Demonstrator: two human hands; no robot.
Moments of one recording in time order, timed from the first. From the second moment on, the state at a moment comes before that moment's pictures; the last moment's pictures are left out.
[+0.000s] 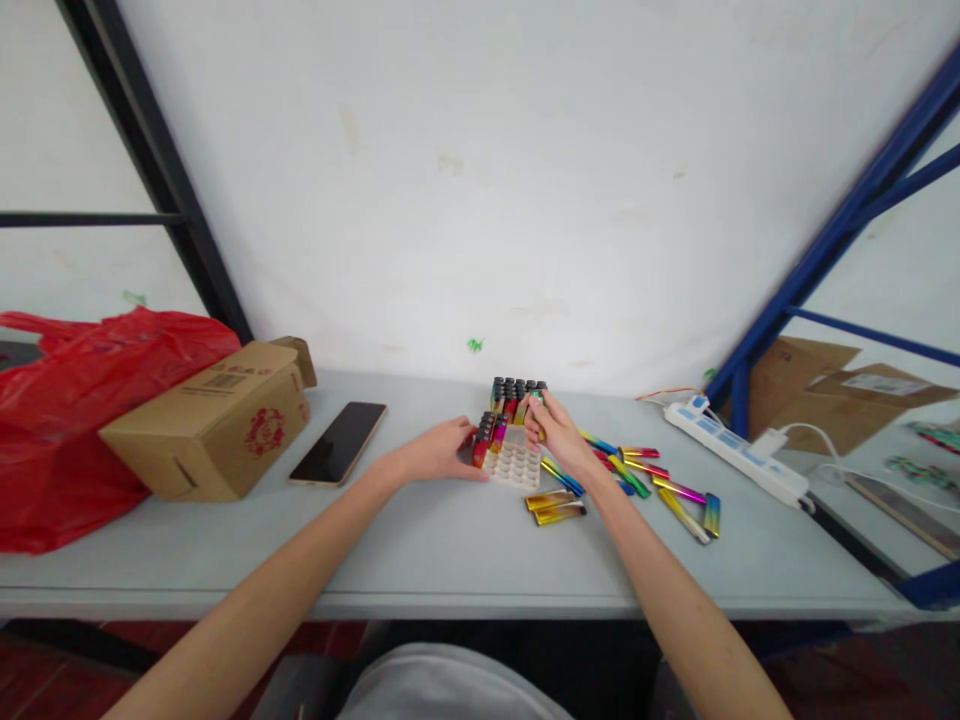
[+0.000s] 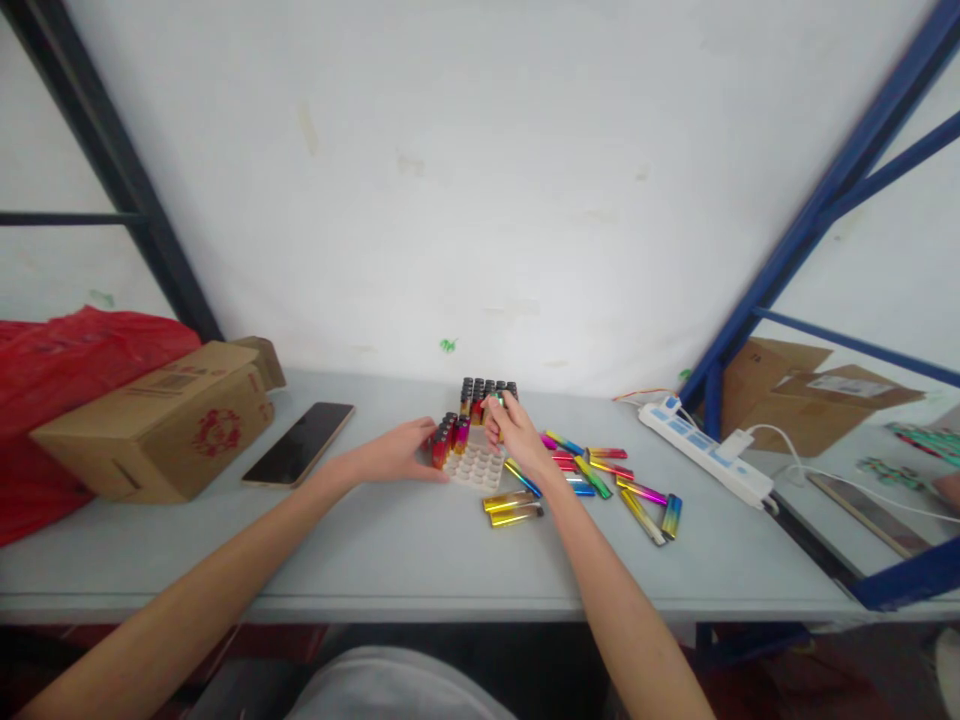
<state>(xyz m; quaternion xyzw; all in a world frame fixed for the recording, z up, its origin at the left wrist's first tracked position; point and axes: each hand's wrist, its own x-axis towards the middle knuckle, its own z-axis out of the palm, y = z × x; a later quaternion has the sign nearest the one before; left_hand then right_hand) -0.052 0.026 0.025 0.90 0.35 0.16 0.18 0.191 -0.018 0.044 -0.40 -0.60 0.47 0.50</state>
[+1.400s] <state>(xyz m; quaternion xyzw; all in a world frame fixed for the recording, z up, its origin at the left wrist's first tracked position) -0.052 0.026 0.024 0.91 0.35 0.16 0.18 0.184 -0.042 0.036 -0.46 -0.75 0.15 0.44</state>
